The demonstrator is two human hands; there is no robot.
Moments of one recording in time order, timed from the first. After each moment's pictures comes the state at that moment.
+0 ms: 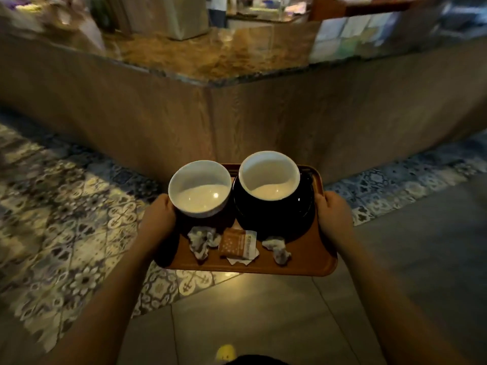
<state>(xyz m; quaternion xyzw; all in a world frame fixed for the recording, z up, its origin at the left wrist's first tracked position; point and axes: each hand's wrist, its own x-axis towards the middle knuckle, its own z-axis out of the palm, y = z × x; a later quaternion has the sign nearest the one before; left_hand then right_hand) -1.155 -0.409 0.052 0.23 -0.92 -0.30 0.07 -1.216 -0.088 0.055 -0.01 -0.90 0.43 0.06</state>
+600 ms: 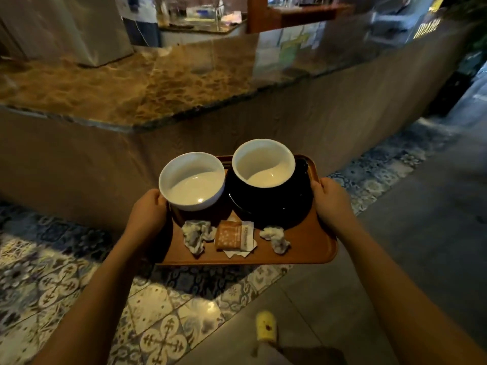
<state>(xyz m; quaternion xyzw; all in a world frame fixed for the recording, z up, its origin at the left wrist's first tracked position) -1.403 -0.370 0.086 0.13 -0.92 -0.38 0.05 -1.411 -0.047 0.088 -0.08 -0.91 0.40 0.10</state>
